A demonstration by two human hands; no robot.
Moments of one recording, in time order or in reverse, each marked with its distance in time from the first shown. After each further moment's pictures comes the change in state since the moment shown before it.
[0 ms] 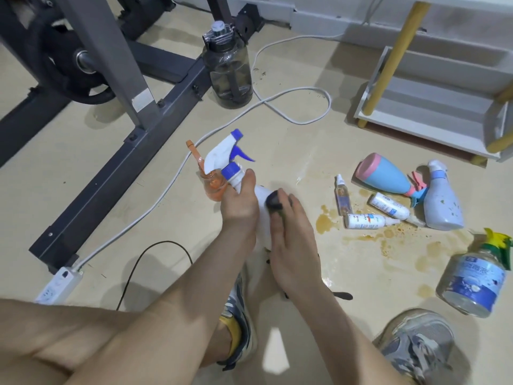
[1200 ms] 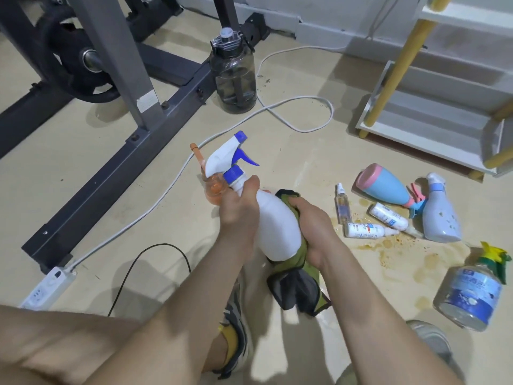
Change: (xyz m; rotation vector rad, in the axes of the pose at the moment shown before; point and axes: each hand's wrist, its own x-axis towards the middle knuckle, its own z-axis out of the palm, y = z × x) left_hand 0.008 -0.006 -0.012 -0.058 -0.059 -0.003; right_hand 0.053 -0.016 -0.030 0.535 -0.158 0.763
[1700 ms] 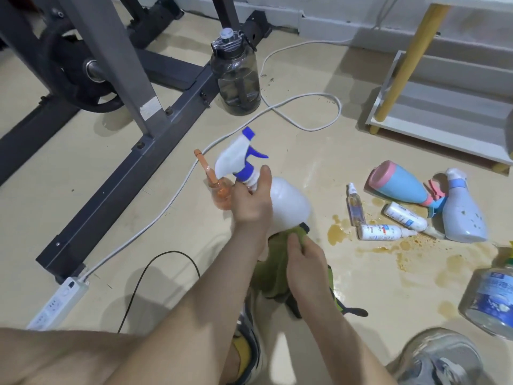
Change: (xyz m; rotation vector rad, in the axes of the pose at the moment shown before) left_hand 0.024 -0.002 0.021 0.164 0.105 0.171; right_hand -0.018 0.058 0.024 -0.189 0.221 -0.238
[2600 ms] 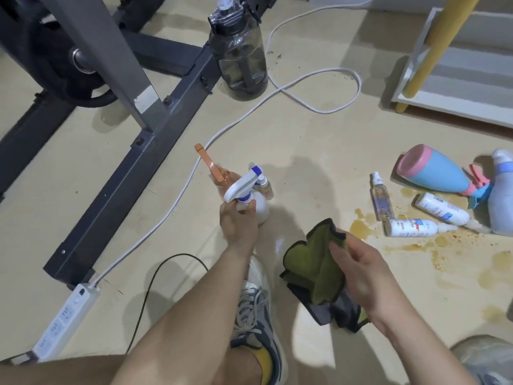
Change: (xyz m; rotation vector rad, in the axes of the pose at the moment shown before) left_hand 0.094 -0.131 -0.036 0.459 0.102 0.004; right_hand 0.037 0.009 -0.045 0.122 -0.274 0.076
